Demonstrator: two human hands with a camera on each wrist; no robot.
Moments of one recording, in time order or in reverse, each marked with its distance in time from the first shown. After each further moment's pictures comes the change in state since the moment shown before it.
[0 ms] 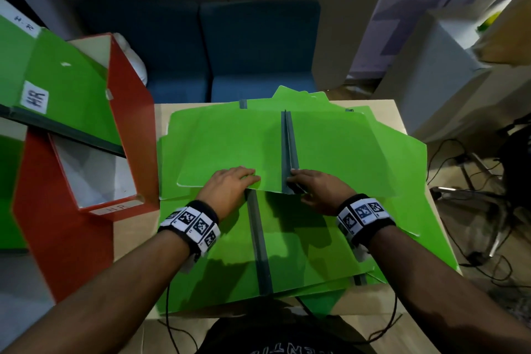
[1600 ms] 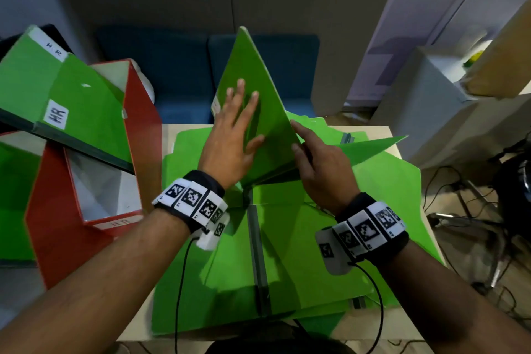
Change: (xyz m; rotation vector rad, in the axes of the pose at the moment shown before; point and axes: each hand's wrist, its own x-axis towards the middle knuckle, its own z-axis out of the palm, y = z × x) left_hand 0.035 0.009 -0.111 -0.267 0.669 -0.032; right_hand -0.012 -0.085 -0.094 0.265 0.734 -0.005
